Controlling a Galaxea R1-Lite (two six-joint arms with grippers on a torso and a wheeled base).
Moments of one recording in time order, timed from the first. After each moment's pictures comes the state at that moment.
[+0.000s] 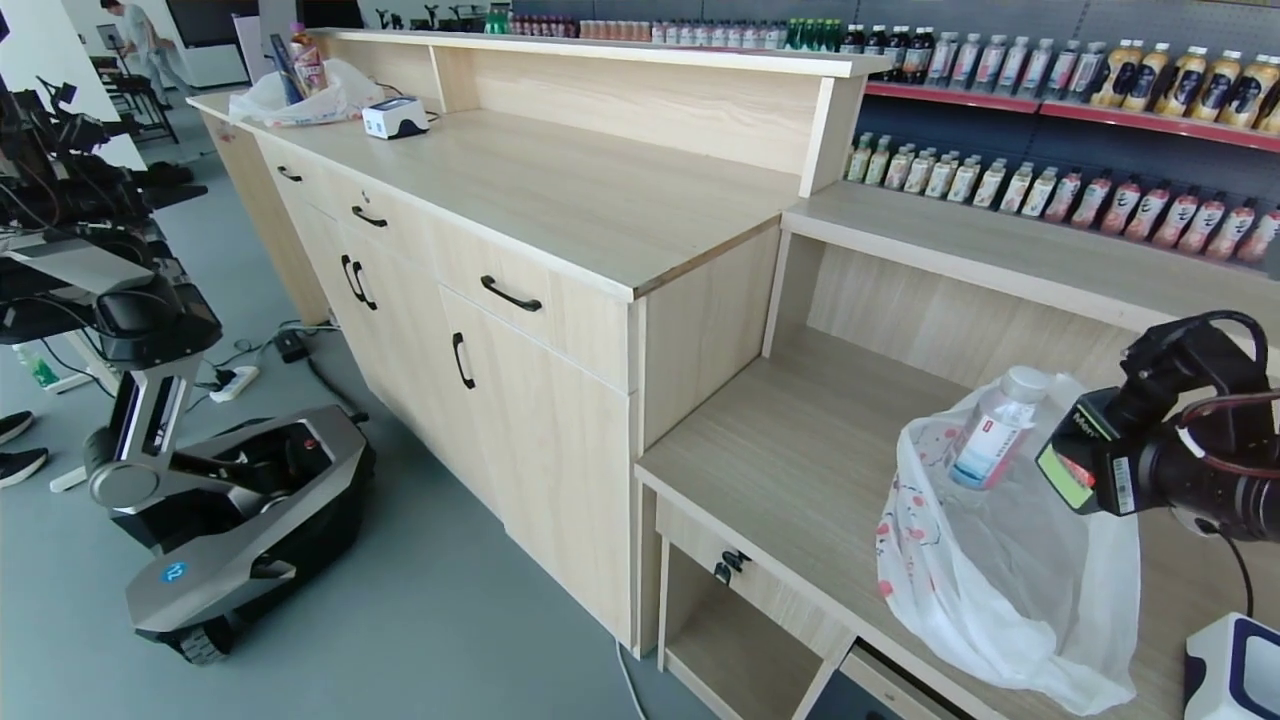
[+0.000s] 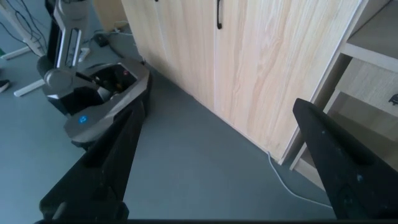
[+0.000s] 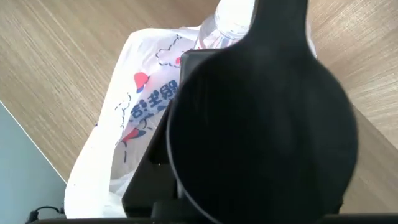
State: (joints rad) left arm 0.00 0.00 0.00 0.03 0.08 0.07; right arm -0.03 1.47 -0.59 -0.50 0.00 -0.31
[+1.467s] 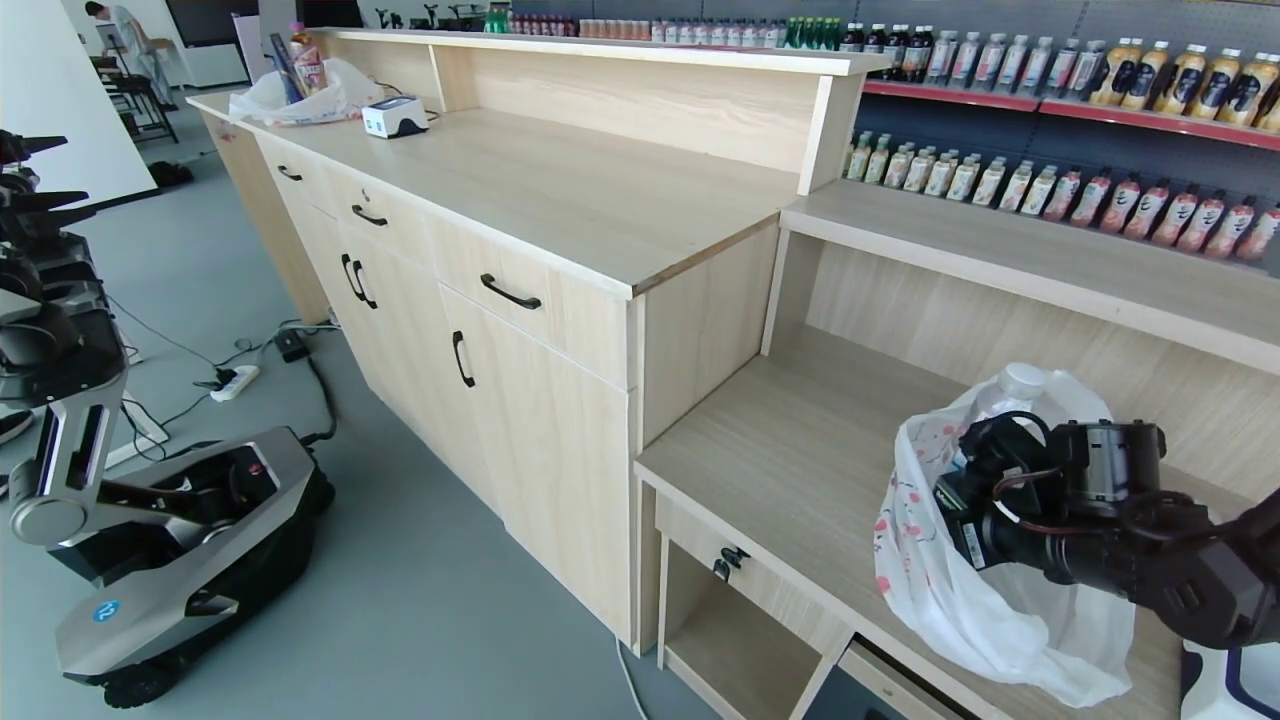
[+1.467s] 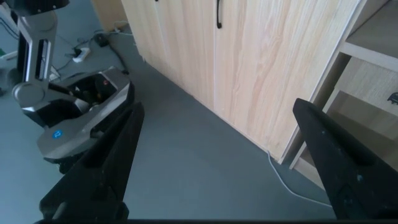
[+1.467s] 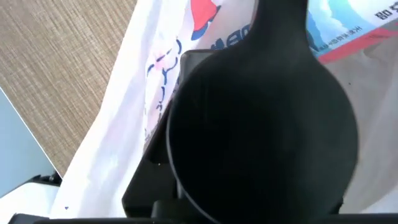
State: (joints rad) left arm 0.00 0.00 0.00 0.03 0.08 0.07; right arm 0.07 1.94 -0.53 -0.84 0.06 -0.25
